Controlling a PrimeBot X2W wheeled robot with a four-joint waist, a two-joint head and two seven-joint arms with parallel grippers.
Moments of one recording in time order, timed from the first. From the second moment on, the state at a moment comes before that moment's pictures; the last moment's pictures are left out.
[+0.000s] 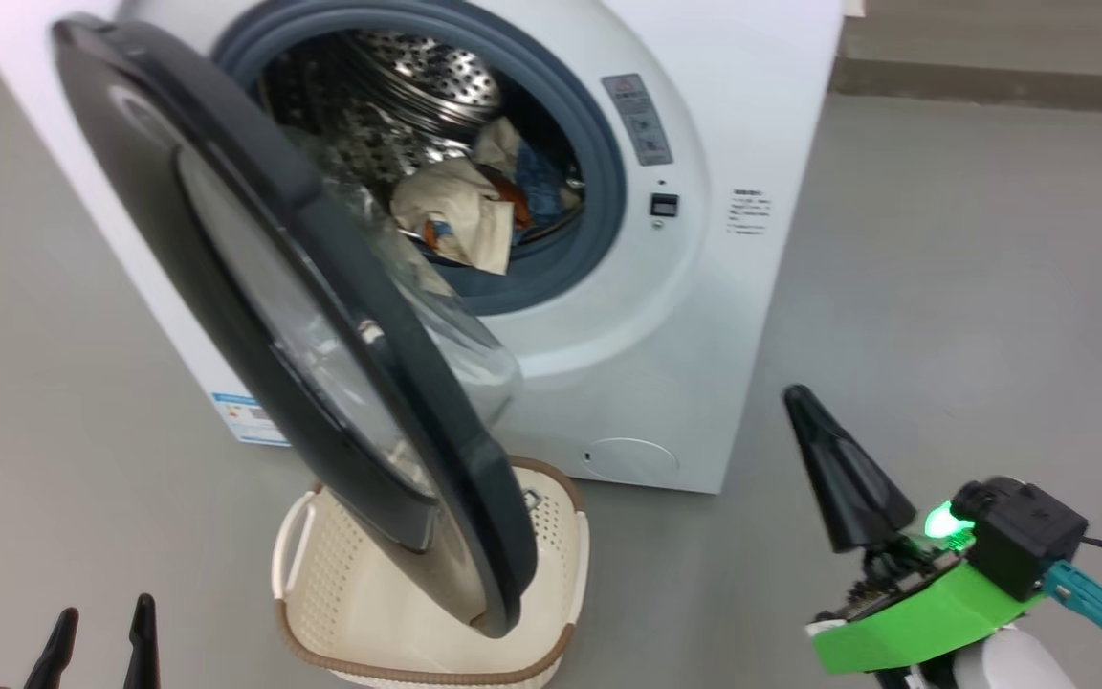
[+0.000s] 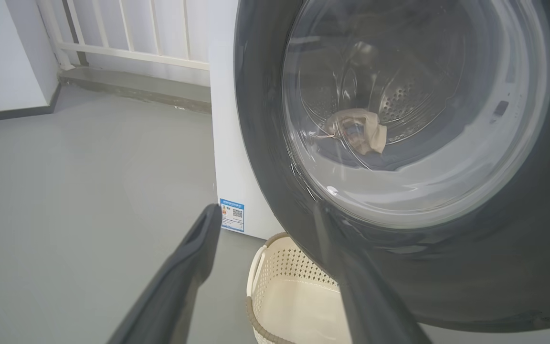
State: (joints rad) left arm 0.12 0.24 0.02 0.16 -0.46 -0.13 -0.26; right arm -0.11 -0.19 0.28 0.02 0.42 0.13 -0.26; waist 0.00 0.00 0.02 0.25
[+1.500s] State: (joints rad) left arm 0.14 0.20 0.02 0.15 -0.44 -0.13 -0.26; right arm -0.26 -0.15 0.74 0.21 0.50 0.13 -0.26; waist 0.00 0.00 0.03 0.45
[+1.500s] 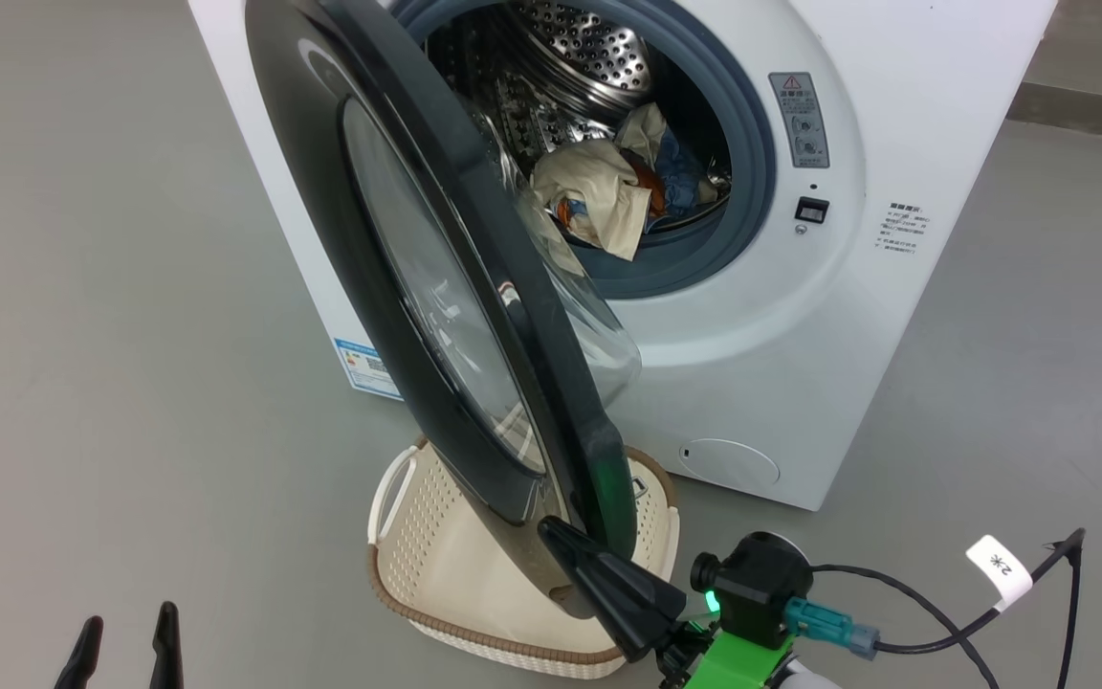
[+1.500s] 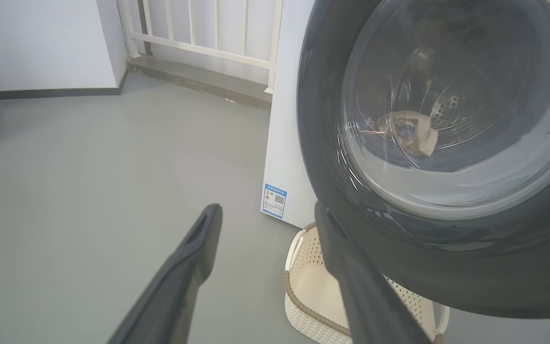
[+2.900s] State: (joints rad) left arm 0.04 0.13 -0.03 0.13 -0.44 -0.13 -0.26; right arm -0.48 -0.17 0.34 0.39 0.41 0.13 -0.26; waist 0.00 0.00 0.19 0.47
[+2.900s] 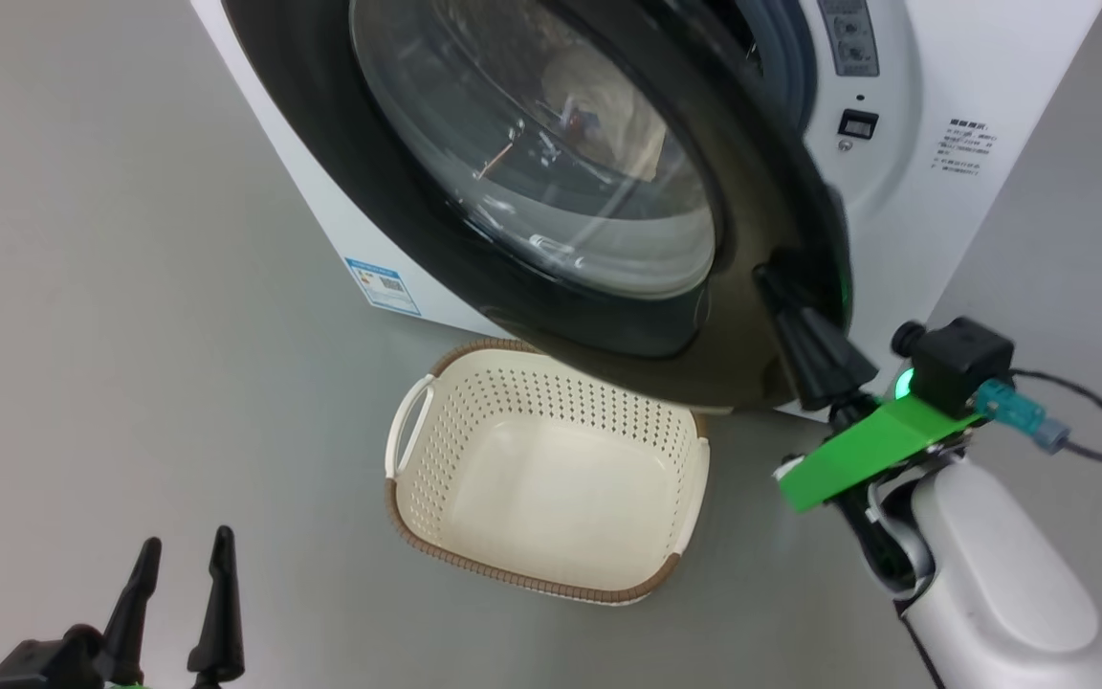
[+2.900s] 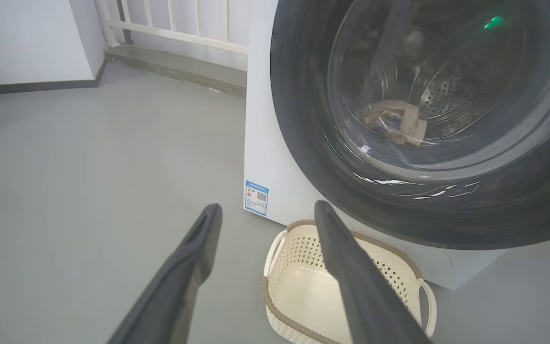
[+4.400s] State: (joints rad) left arm -0.07 0.12 -0.08 0.14 -0.44 -0.13 -0.26; right arm -0.59 -0.17 0.19 0.45 0.33 0.13 -0.26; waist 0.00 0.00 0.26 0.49
